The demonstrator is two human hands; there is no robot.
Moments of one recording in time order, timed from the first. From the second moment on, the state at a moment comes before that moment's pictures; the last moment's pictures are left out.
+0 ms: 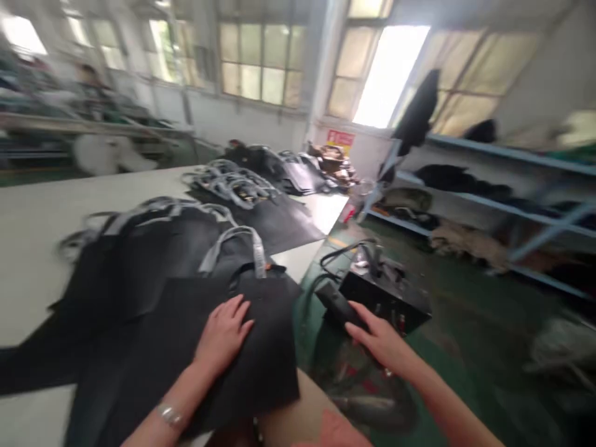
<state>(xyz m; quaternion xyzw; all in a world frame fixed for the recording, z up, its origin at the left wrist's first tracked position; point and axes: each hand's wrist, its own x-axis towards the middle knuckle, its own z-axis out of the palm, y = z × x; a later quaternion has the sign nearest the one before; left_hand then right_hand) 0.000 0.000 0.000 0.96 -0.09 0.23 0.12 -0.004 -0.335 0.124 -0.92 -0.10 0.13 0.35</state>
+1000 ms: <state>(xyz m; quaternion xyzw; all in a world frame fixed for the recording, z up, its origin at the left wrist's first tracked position) -0.020 0.009 0.011 0.97 0.04 0.19 0.16 0.089 -0.196 0.117 -0.85 -0.13 0.24 0.44</state>
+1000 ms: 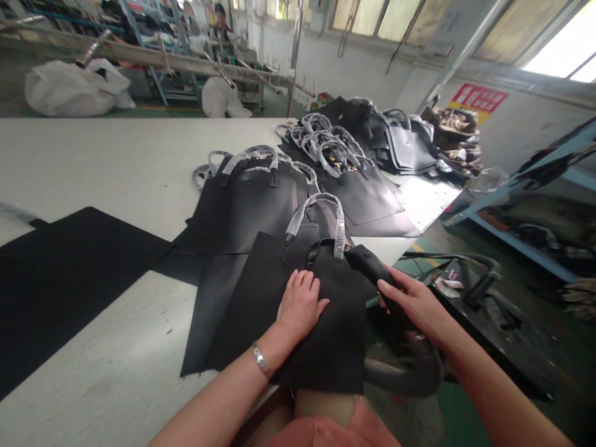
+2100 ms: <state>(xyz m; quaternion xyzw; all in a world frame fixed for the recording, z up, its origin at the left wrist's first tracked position) -0.042 -0.006 -0.003 0.96 -0.07 0.25 0.14 0.100 -0.141 0.120 -0.80 -0.25 0.43 0.33</state>
